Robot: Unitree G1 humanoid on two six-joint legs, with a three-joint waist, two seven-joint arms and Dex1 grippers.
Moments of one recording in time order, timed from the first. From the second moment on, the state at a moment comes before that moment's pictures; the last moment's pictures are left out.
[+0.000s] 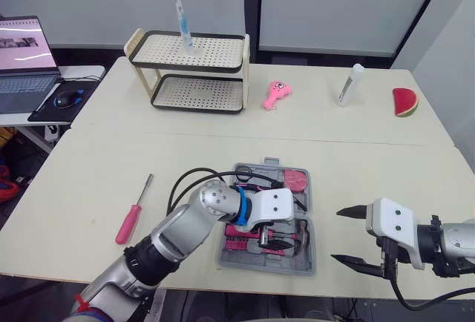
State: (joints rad) left arm -0.46 0.50 -0.56 -0.37 -0.05 0.58 -1.06; right arm 0.29 -1.04 -0.24 -0.84 0.45 0.65 0.95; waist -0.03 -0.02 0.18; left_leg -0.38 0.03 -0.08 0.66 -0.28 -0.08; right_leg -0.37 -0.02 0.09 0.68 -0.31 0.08
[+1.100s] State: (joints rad) left arm -0.35 0.53 -0.55 -0.03 0.04 0.15 -1.12; right arm 0.26 -1.03 -0.22 -0.84 0.46 0.66 0.94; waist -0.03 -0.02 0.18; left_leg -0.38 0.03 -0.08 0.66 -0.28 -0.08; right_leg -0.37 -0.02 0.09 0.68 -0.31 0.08
